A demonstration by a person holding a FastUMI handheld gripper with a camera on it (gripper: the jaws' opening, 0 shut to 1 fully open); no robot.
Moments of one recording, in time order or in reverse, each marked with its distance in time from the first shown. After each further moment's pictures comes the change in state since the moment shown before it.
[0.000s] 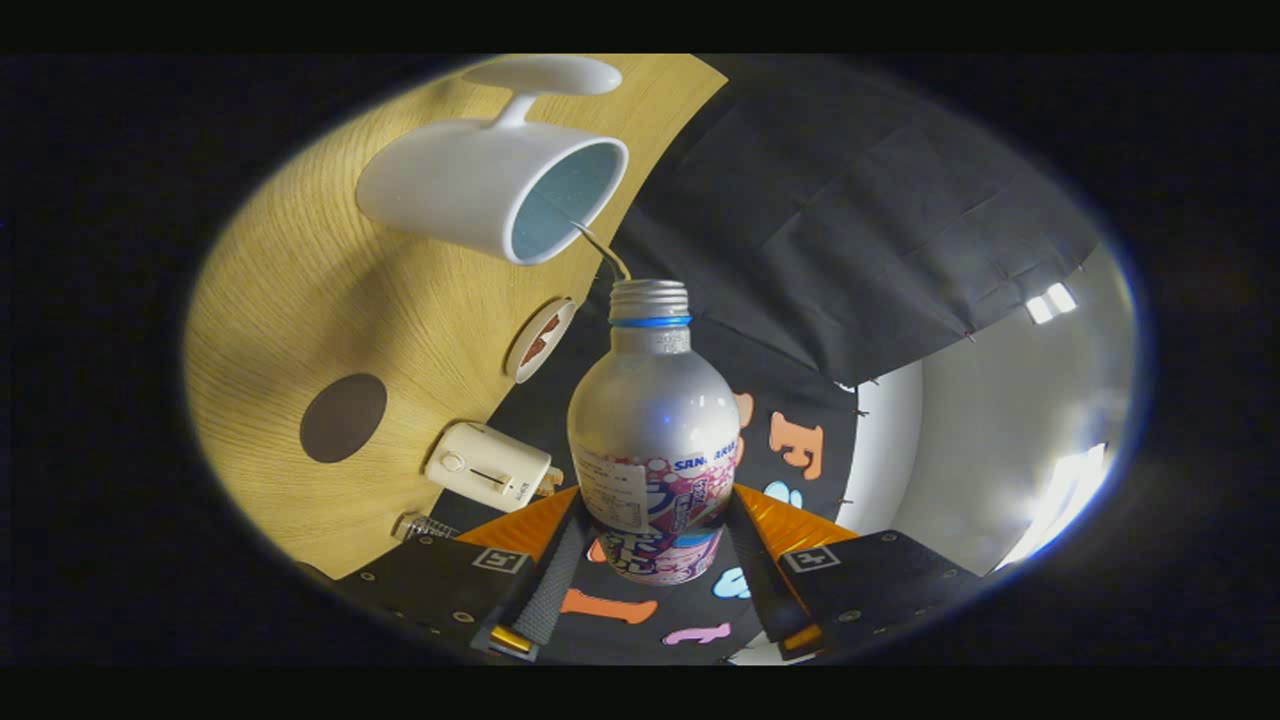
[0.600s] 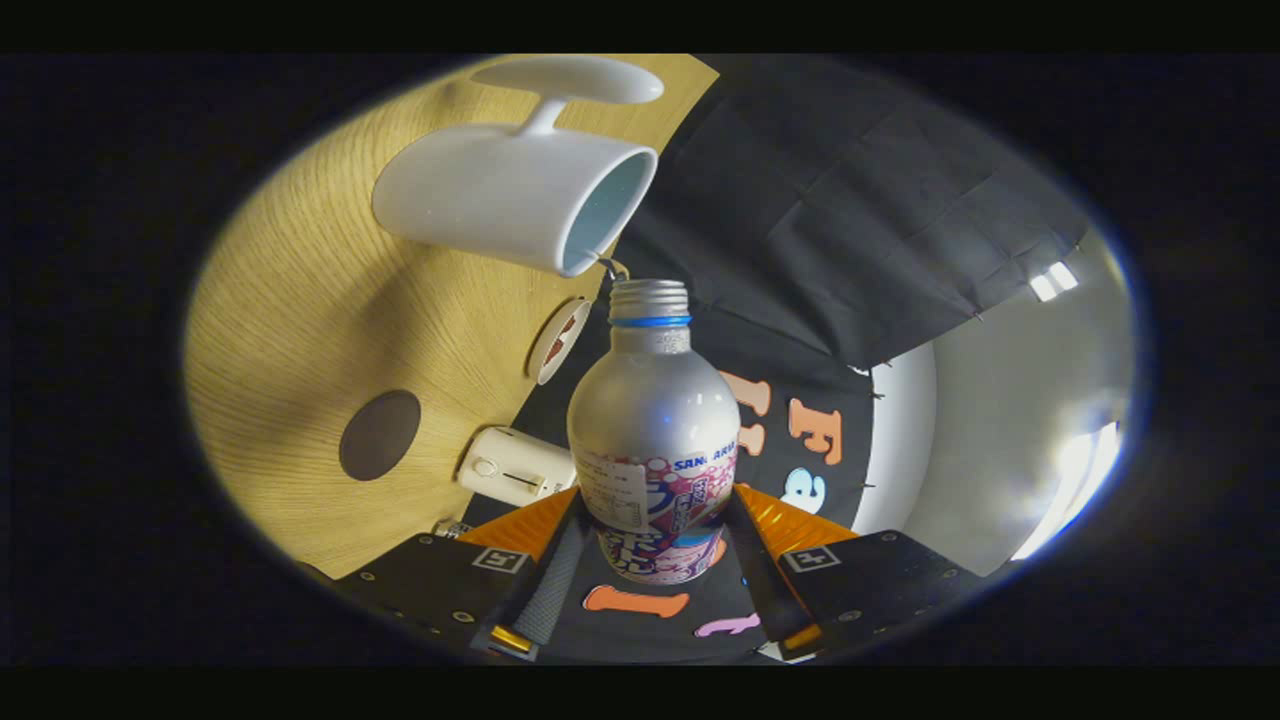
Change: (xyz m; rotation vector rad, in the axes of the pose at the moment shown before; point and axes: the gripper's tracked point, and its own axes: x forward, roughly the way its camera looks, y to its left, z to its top) arm -0.002 0.009 -0.004 0.069 0.034 0.047
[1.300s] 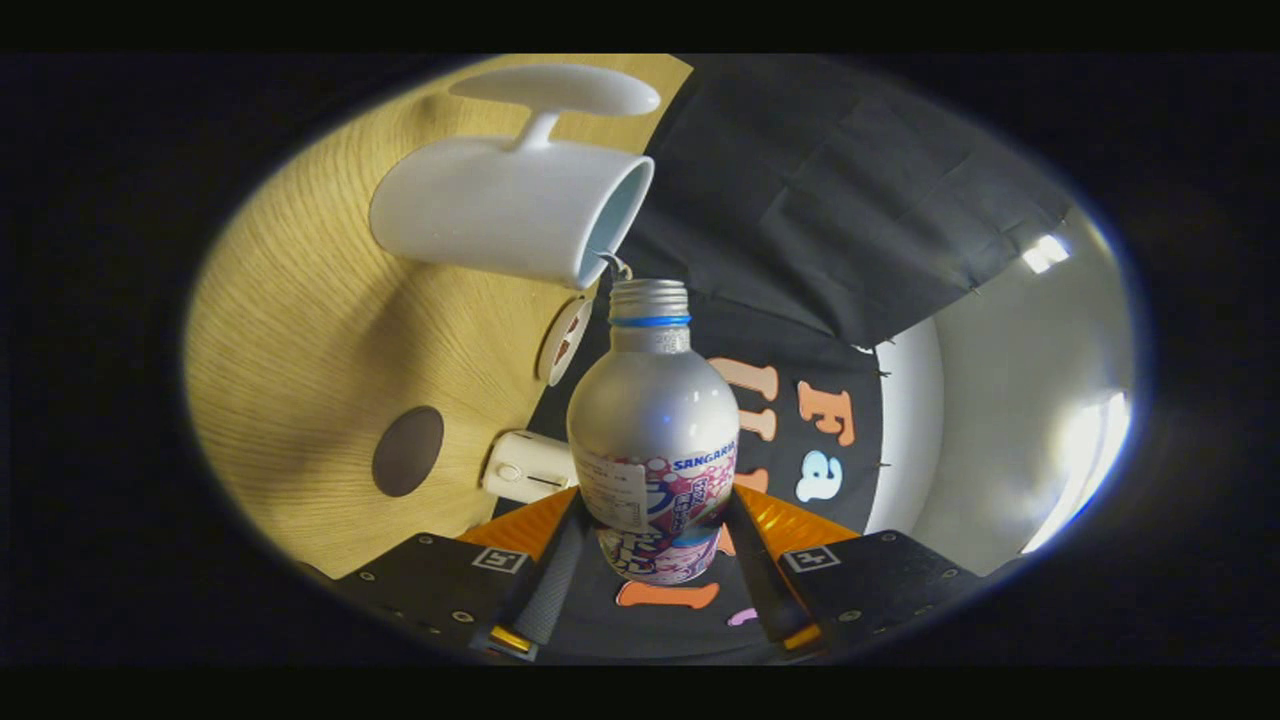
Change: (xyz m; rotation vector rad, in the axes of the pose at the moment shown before) arm -0.003 0.007 -0.002 0.090 0.043 0.021
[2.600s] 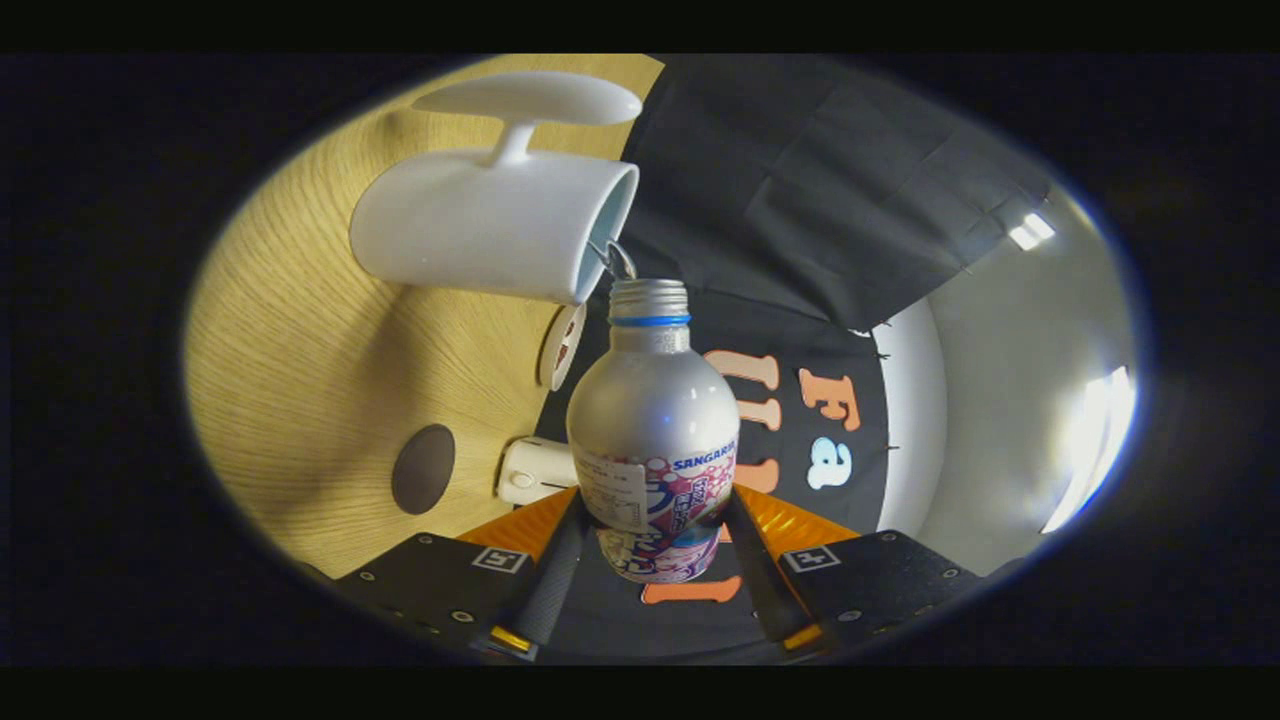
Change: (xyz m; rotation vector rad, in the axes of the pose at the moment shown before) arm 0.000 0.003 0.008 0.081 0.034 -0.002
